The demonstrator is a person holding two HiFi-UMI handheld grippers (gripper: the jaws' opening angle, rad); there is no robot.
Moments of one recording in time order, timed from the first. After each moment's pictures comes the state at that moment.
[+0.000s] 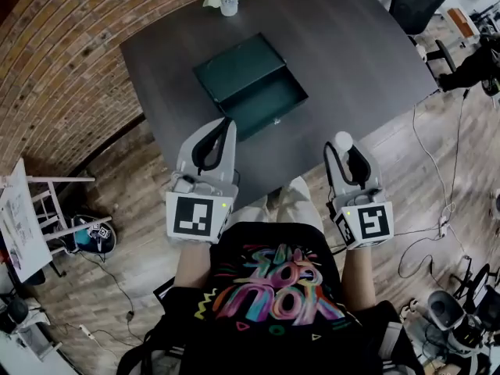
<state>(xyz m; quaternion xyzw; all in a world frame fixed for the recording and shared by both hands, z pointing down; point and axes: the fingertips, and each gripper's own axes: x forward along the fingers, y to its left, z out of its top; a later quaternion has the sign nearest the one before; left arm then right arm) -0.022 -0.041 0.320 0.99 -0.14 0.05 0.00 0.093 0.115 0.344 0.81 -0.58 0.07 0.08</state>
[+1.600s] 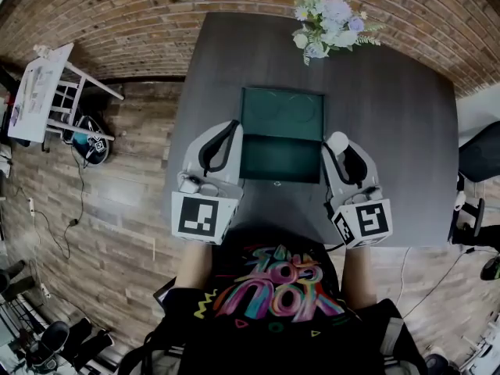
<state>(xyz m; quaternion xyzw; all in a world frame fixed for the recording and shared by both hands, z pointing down) 0.018 -0.130 0.317 0.90 -0.44 0.07 0.01 0.186 -0.082 0.350 0.57 -0.81 0.06 0.08</state>
